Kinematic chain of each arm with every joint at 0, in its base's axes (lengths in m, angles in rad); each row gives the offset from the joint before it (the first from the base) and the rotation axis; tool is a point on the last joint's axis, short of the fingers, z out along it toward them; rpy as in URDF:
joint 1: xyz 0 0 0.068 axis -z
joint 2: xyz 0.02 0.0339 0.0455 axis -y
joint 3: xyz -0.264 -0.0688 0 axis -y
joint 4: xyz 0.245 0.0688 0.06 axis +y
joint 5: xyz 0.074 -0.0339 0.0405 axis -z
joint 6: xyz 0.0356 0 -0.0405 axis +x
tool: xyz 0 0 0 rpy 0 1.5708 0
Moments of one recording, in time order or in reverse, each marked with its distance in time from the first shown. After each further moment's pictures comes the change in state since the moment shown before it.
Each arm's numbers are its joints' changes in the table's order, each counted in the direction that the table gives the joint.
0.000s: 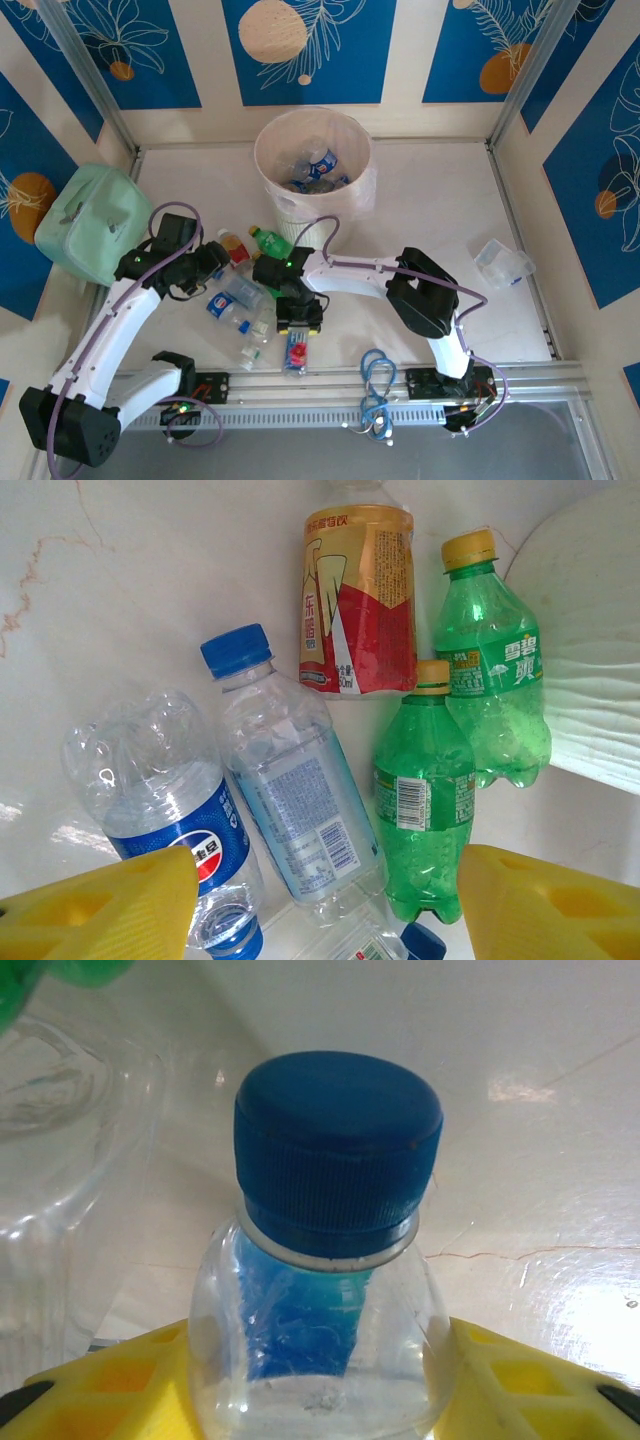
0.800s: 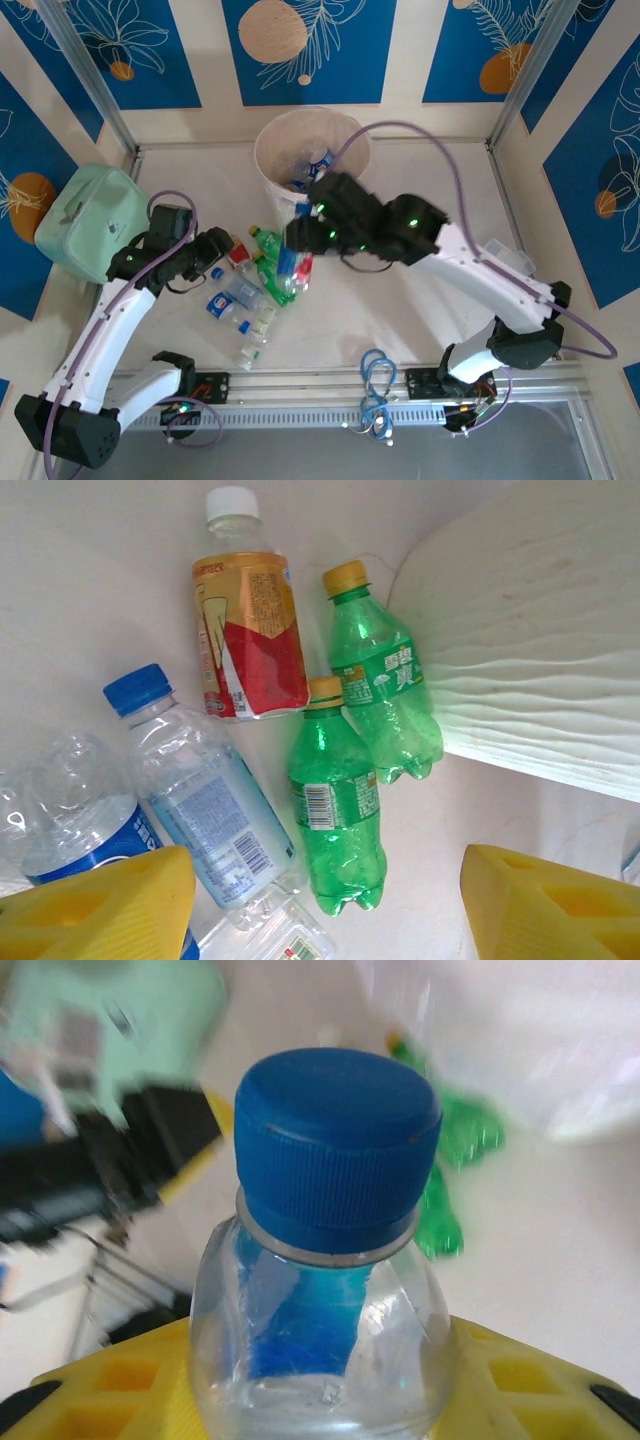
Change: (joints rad) left arm -0.001 0.009 0.077 -0.061 0.079 0.053; right arm 0.083 0.511 0.400 0.076 0.361 -0.264
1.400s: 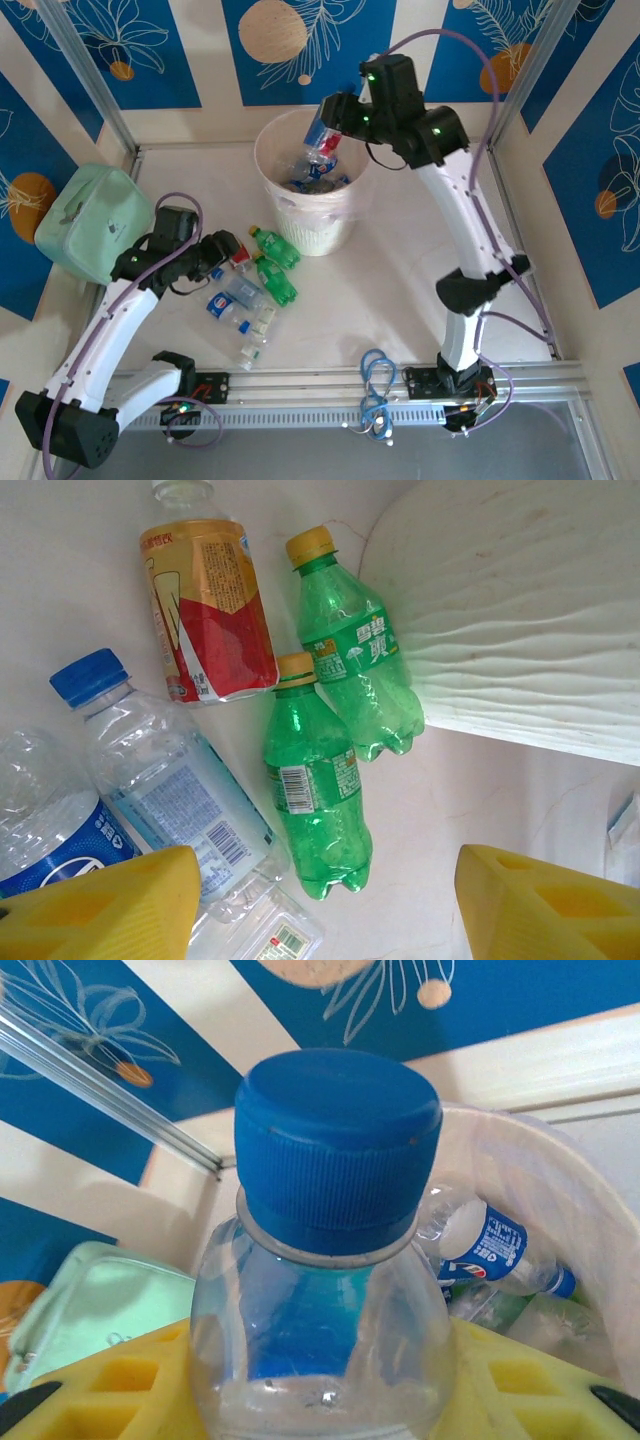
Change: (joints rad) left arm 0.031 0.000 -0.034 -0.037 0.048 0.026; right arm 0.483 -0.428 0.653 -0.006 -0.122 -0.224
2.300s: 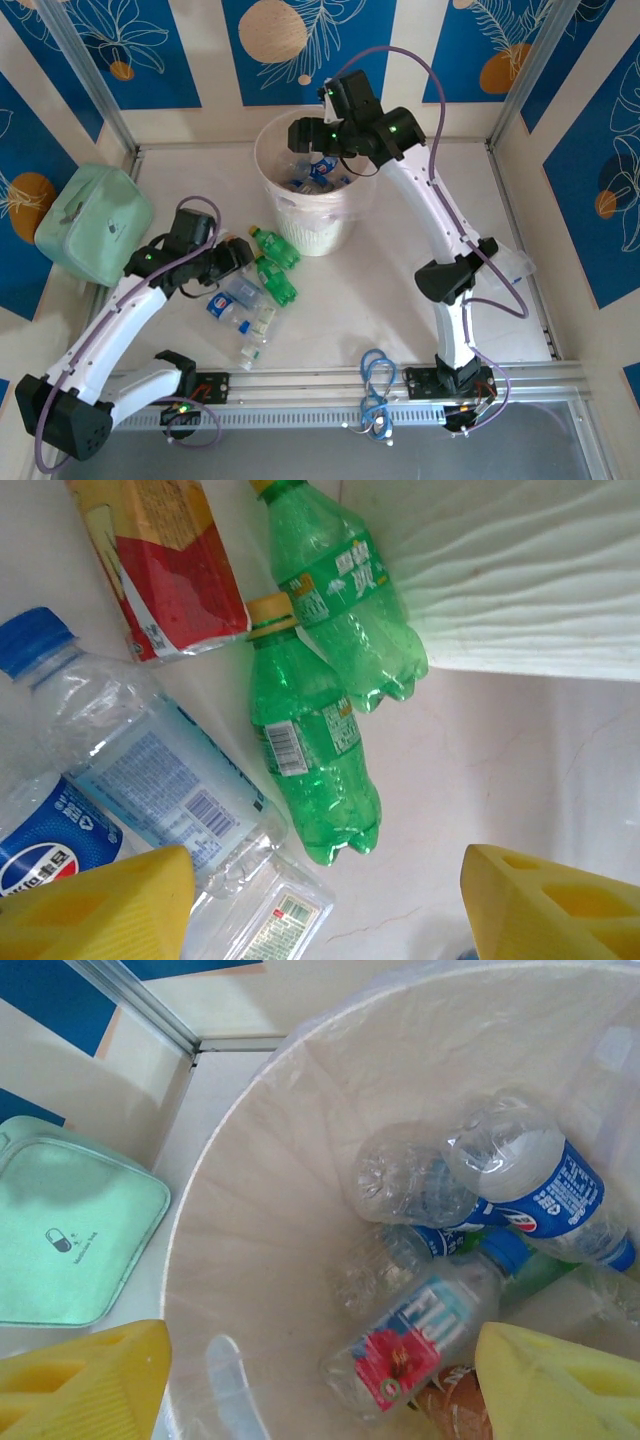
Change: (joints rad) left arm 0.122 -0.038 -0.021 -0.008 0.000 0.045; right arm -0.070 -0.106 0.011 0.062 -0.060 -0.113
